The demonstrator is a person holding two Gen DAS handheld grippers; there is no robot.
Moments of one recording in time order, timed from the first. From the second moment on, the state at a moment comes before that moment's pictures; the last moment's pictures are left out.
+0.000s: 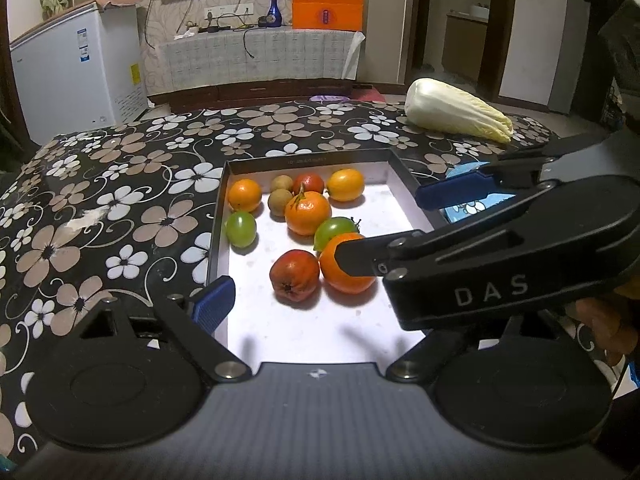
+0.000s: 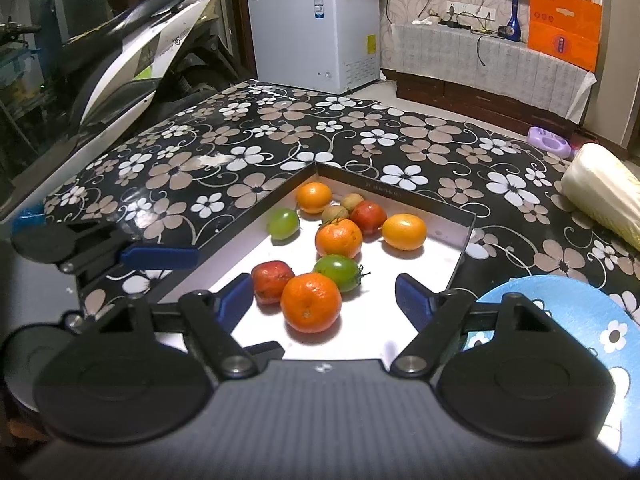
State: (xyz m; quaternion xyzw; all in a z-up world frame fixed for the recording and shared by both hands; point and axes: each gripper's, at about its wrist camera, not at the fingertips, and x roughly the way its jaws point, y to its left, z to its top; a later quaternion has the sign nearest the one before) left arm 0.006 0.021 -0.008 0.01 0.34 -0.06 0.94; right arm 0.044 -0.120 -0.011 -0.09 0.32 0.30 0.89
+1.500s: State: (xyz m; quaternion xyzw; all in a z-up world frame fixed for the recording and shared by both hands) left arm 0.042 0.026 -0.020 0.01 0.39 -0.07 0.92; right arm 0.075 -0.121 -0.026 -0.06 0.39 0.28 0.87
